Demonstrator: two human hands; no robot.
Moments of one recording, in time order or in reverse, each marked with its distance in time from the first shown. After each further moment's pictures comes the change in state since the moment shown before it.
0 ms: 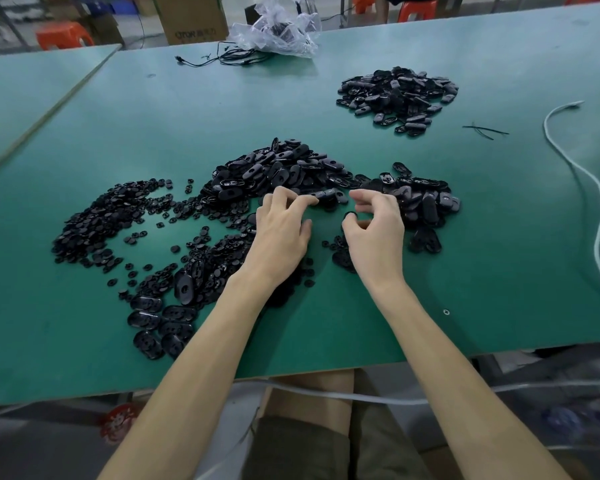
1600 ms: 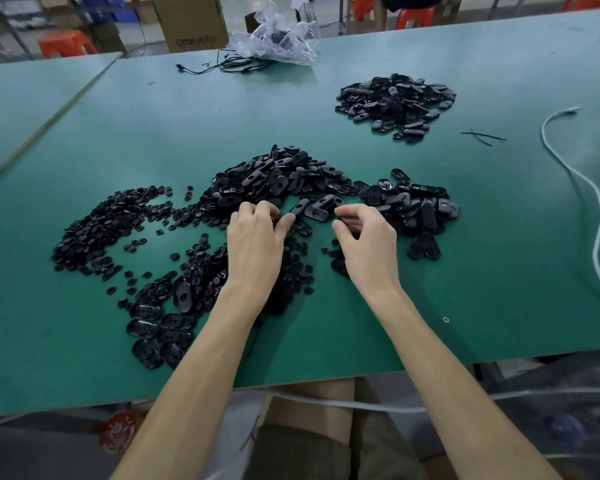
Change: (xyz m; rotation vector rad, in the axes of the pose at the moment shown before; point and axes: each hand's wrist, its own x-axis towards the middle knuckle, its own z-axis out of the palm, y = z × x) left_hand -0.006 -0.006 -0.012 0.018 0.166 -0.290; right_hand -0.002 -0.002 0.000 -0.081 -0.121 0.014
